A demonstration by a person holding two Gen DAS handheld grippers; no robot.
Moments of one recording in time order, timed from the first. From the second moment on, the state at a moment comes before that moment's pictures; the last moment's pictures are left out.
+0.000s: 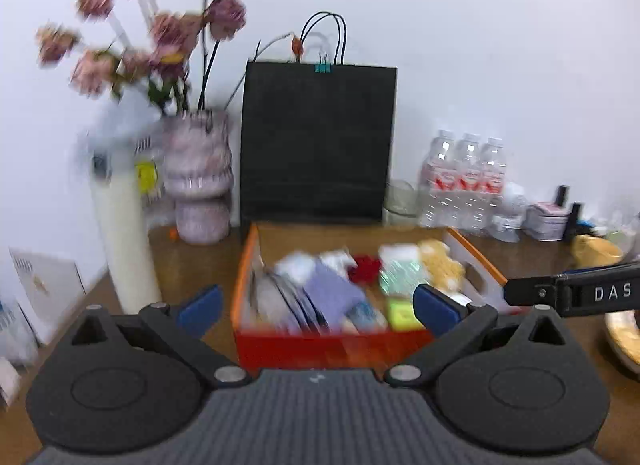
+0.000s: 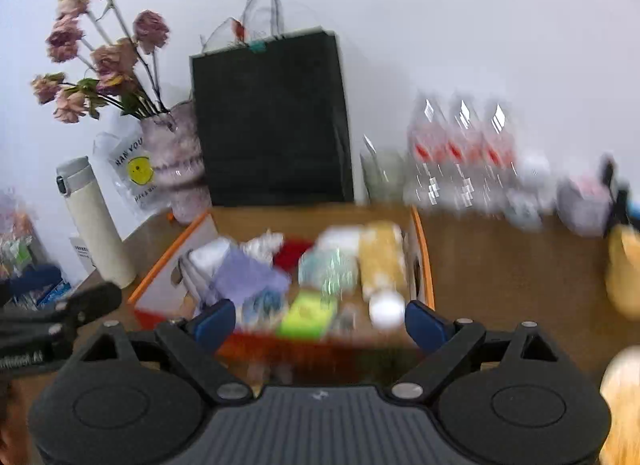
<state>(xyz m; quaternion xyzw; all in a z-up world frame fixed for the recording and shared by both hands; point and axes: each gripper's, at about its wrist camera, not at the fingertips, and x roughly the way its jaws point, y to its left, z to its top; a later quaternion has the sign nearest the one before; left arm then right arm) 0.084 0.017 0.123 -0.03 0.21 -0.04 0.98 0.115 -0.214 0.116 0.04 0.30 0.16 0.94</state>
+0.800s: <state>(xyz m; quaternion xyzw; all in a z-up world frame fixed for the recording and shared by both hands) -0.033 0.014 0.036 0.01 0.25 0.00 0.97 -0.035 -0.229 0.026 0.00 0.30 0.19 0.94</state>
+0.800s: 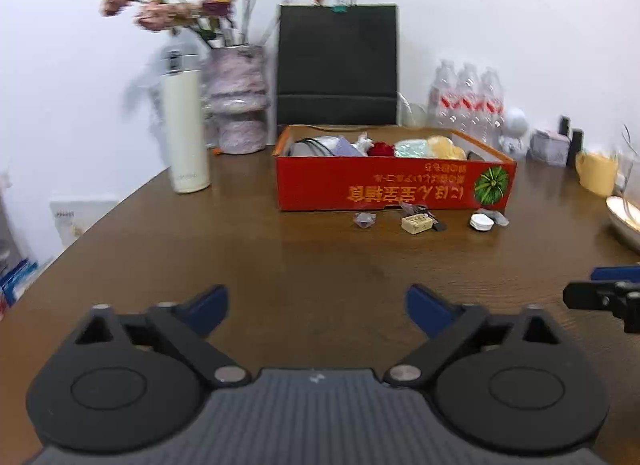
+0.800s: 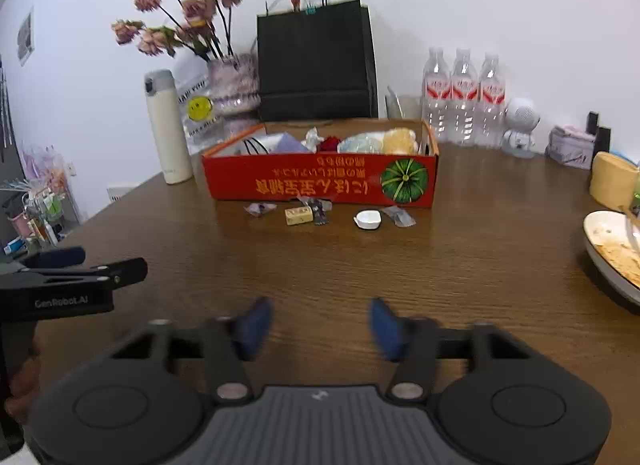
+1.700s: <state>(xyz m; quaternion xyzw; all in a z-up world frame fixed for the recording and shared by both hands) 0.130 0.044 0.028 -0.07 0.29 -0.09 0.95 0.139 -0.132 0.003 -0.08 0.33 0.24 0.91</state>
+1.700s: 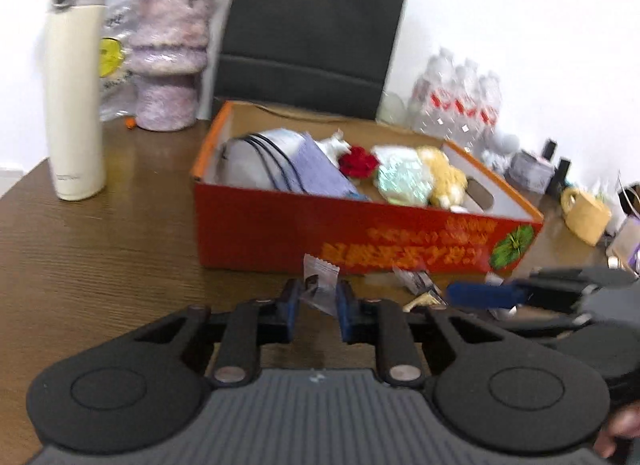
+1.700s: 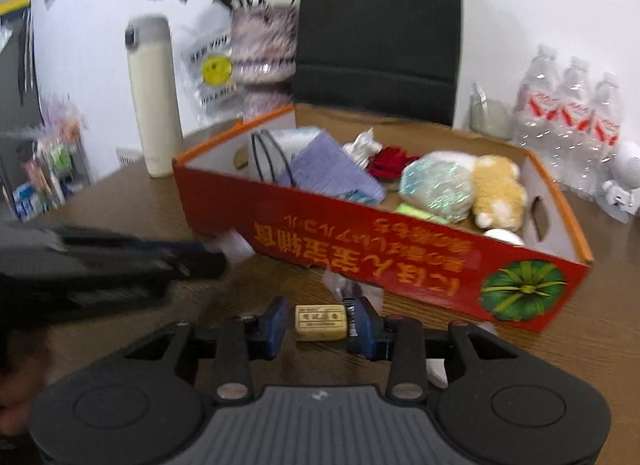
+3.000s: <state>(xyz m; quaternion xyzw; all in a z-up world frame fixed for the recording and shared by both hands) -0.070 0.012 0.085 -0.03 0.21 -0.03 0.98 -0.060 -0.215 0.061 -0.01 0.24 0.19 0.95</state>
